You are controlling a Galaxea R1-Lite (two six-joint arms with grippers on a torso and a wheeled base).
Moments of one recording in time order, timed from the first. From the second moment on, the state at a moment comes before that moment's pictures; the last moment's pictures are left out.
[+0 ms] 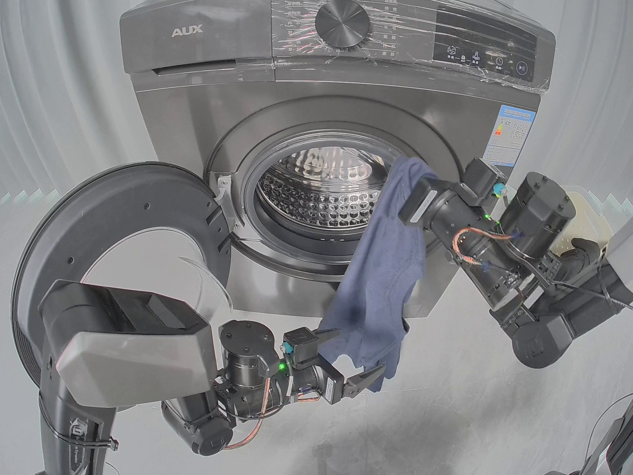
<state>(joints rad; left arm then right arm) -0.71 2.34 -0.62 -1.55 -0.27 -0.07 0.64 1.91 -0.85 -1.39 -0.20 0.23</state>
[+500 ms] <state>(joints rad) -0.72 2.50 -0.85 -1.55 -0.19 -0.07 0.68 1.95 -1.00 -1.35 -0.24 0.25</state>
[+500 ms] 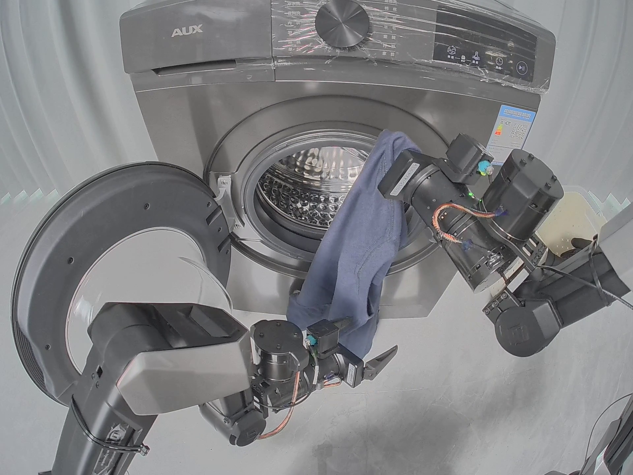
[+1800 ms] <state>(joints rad) -0.63 2.58 -1.02 -1.55 -0.07 -0.07 0.67 1.93 -0.92 -1.40 -0.24 0.26</state>
